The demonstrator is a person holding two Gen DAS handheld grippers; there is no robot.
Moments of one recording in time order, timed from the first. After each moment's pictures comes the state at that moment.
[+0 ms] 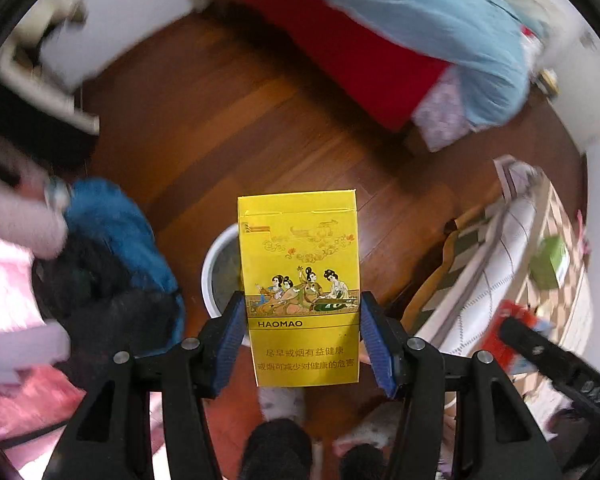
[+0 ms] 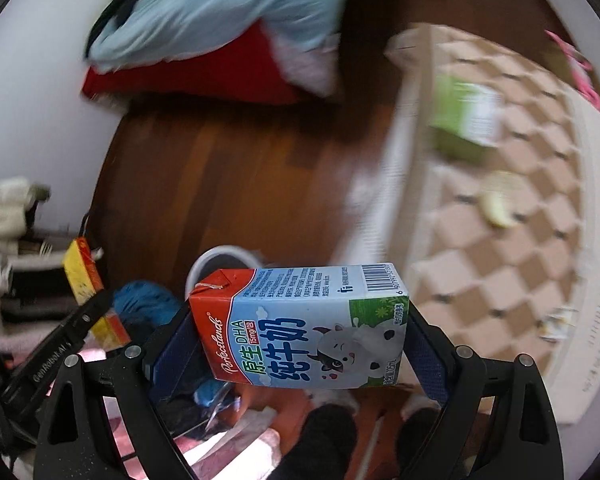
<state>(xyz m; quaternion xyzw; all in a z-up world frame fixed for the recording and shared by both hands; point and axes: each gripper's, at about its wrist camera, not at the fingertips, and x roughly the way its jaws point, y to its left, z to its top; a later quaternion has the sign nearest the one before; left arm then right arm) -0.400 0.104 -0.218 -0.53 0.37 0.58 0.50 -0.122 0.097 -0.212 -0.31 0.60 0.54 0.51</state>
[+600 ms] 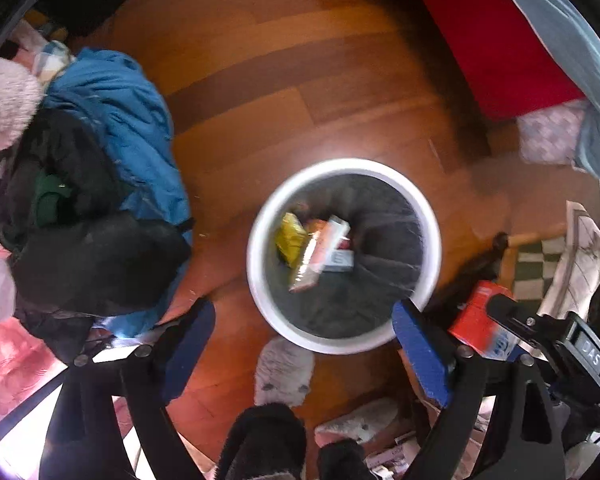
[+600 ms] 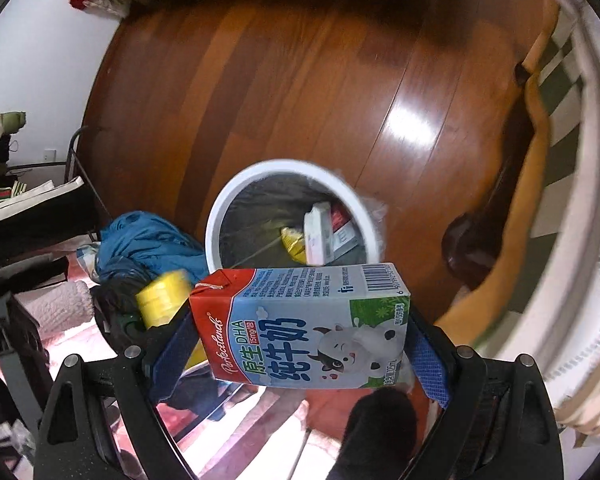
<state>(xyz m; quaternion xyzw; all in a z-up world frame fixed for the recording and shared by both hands) -0.525 0.095 -0.376 -0.65 0.33 0.56 0.39 -0.303 0.166 -0.420 -0.39 0.68 0.49 0.39</state>
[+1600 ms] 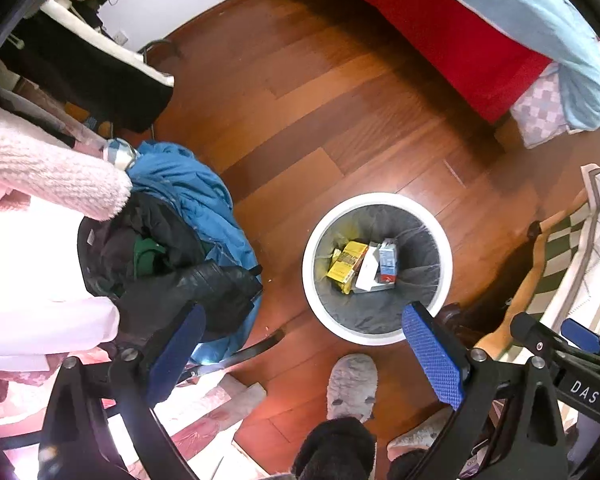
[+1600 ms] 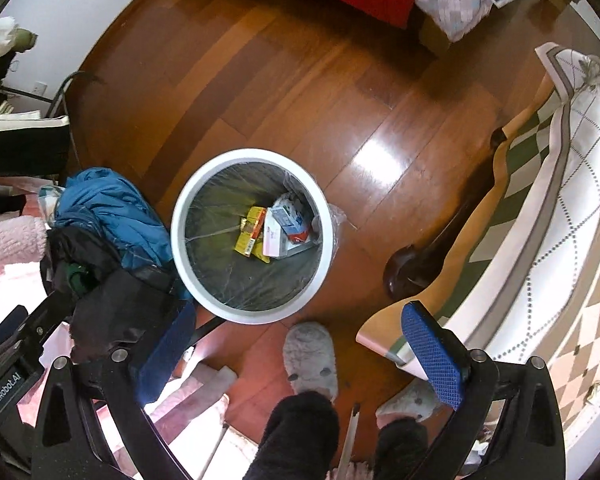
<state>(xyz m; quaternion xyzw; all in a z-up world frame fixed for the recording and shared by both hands) -0.481 0.076 -0.259 -0.50 0.42 0.64 0.41 -0.311 0.137 -0.345 -0.49 0.53 0.54 0.43</state>
